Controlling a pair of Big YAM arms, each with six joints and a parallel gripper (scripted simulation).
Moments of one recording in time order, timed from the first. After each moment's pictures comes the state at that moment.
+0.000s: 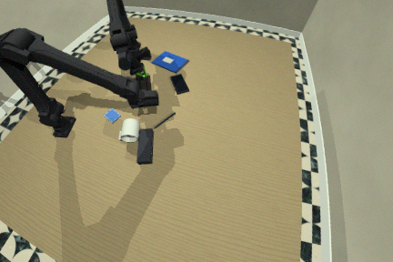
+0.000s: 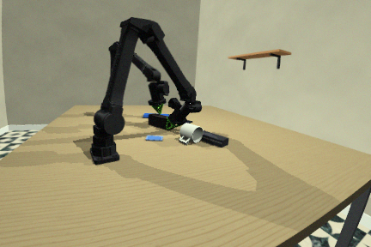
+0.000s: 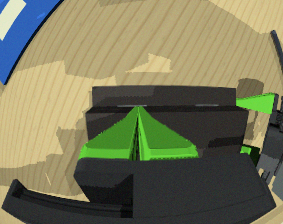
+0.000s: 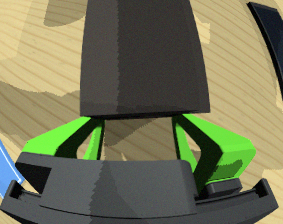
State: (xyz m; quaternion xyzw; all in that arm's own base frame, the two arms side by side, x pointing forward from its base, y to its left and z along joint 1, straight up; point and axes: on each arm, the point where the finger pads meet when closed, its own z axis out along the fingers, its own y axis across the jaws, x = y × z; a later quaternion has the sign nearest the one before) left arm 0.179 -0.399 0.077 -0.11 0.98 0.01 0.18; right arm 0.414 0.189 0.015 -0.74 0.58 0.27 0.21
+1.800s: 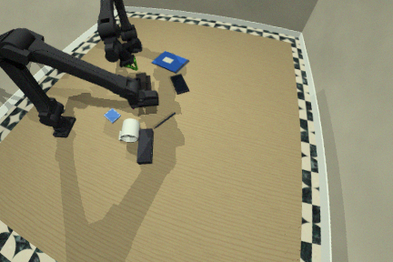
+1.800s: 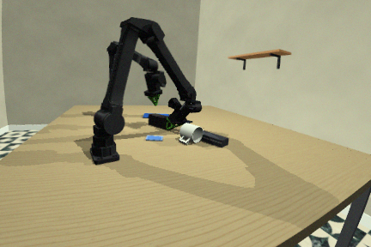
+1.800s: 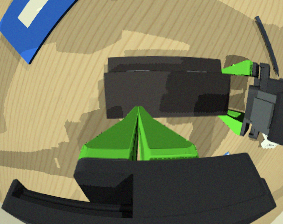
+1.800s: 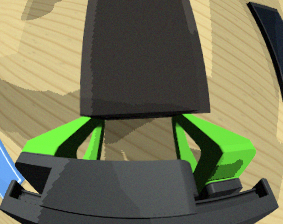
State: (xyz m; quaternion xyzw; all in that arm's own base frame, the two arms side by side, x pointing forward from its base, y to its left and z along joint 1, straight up) left arm 0.145 -0.400 0.134 -0.10 0.98 0.02 0.17; right arm 0.414 0.189 0.015 -0.74 0.58 0.27 0.21
